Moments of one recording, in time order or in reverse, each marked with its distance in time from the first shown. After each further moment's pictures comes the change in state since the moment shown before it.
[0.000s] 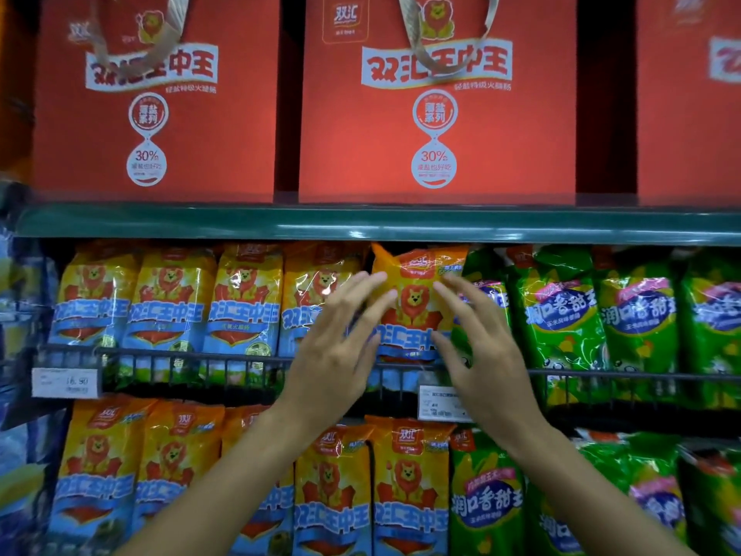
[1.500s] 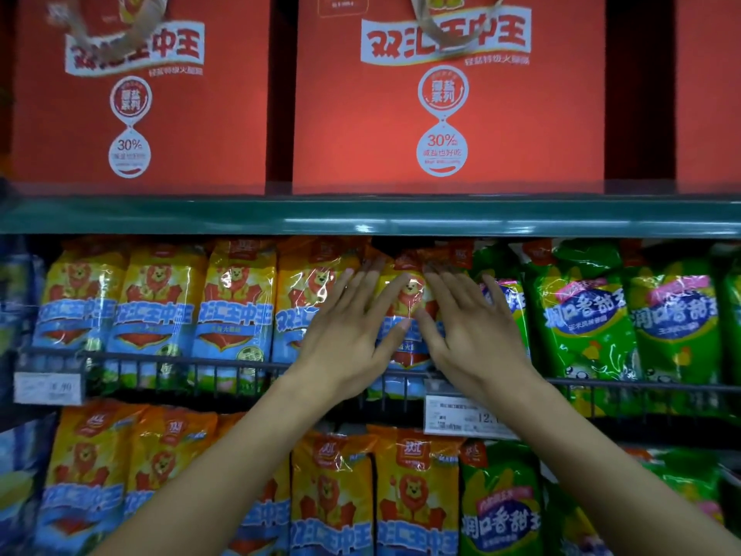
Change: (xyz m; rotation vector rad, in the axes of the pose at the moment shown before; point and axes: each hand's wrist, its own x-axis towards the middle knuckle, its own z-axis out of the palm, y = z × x) left_hand 0.028 -0.022 0.028 0.187 -0.415 -0.187; right_hand 0.041 0.021 0.027 -0.393 -0.322 0.096
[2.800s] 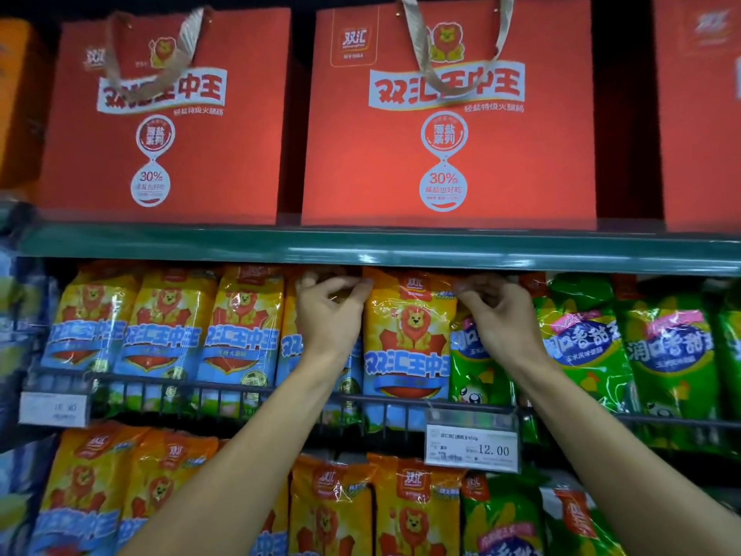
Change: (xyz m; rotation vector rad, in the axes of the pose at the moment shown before) left_hand 0.046 -0.001 -0.023 -0.987 0.581 -0.724; right_hand 0.045 0.033 -0.016 0.956 0.254 0.239
